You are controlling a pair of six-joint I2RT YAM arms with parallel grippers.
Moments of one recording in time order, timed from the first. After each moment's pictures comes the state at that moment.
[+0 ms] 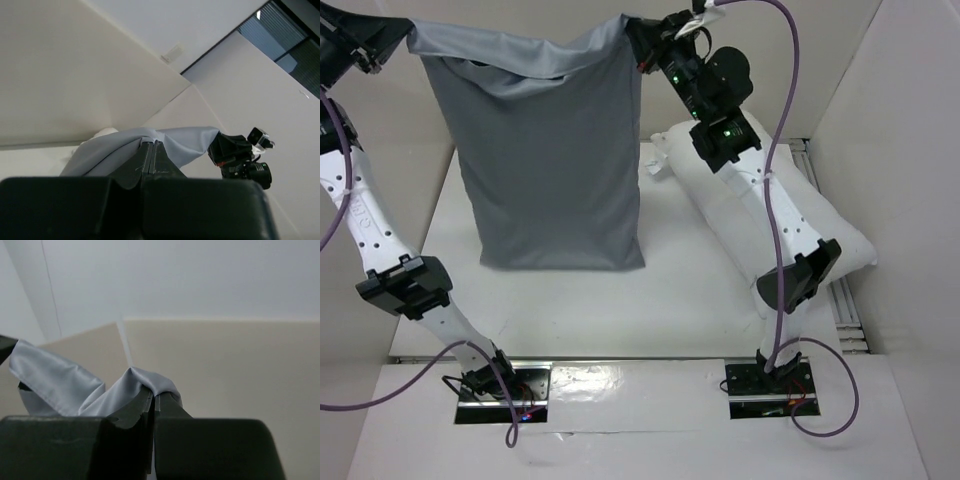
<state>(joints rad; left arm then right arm) 0.58 1.86 2.44 -0.02 1.08 -1.35 0.56 1.85 2.23 0.11 -0.08 0.22</state>
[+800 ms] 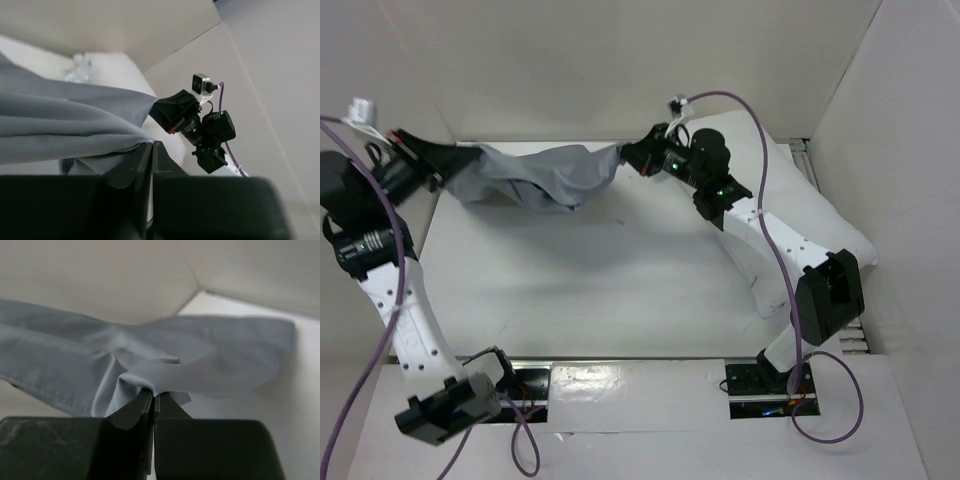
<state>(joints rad) 0.58 1.09 1.46 -0.19 1.12 -1.07 0.53 1.60 1.38 0.36 -0.36 0.55</state>
